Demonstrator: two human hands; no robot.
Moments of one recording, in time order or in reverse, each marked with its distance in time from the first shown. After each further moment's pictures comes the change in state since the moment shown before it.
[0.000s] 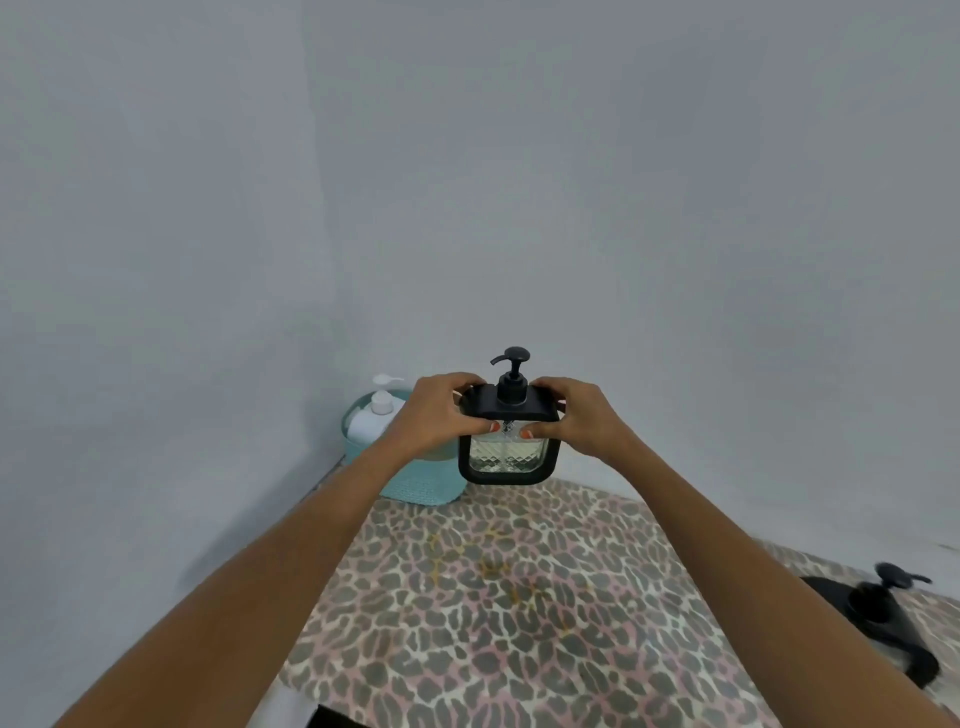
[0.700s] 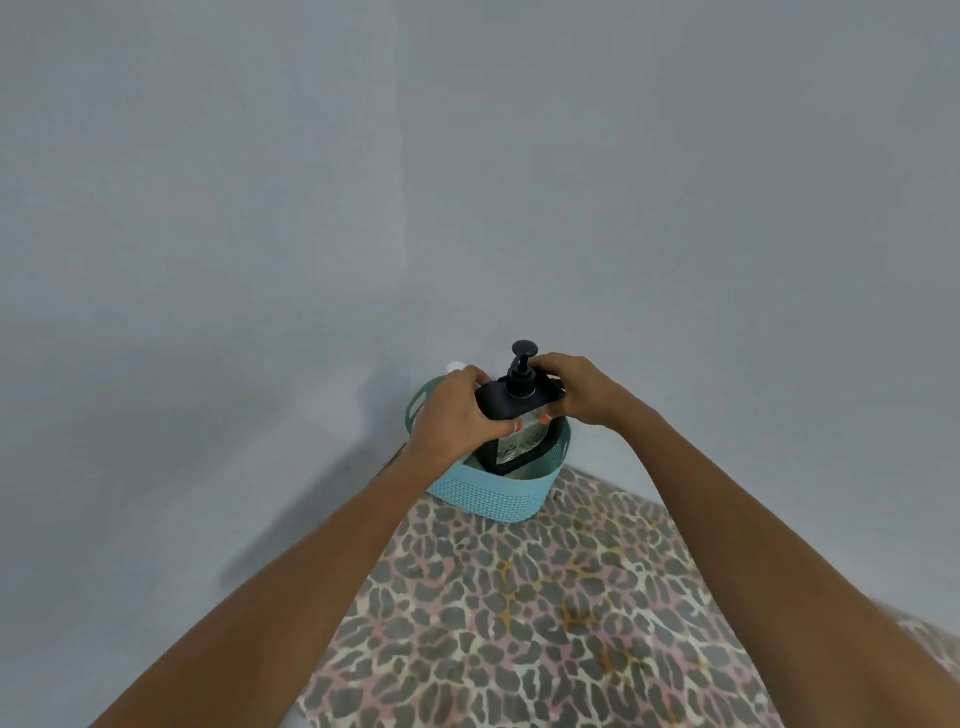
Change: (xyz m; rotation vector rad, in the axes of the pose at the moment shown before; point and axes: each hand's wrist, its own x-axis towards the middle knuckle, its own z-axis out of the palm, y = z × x) left_hand 0.041 -0.105 -0.015 0.086 0.201 -0.242; right_hand 0.150 0.002 0.087 -0.175 -0.314 -0.116
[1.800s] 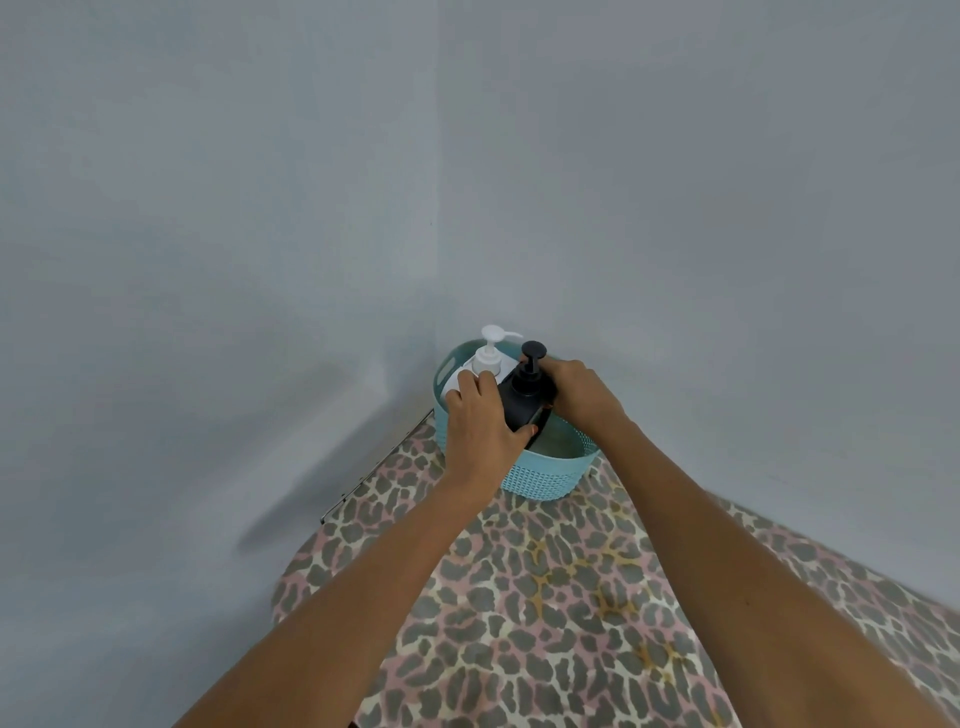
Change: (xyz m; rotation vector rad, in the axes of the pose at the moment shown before) left_hand -0.015 -0.044 0.045 0.231 0.163 -0.087; right_hand 0.032 0.003 0.079 -0.156 0.088 0.050
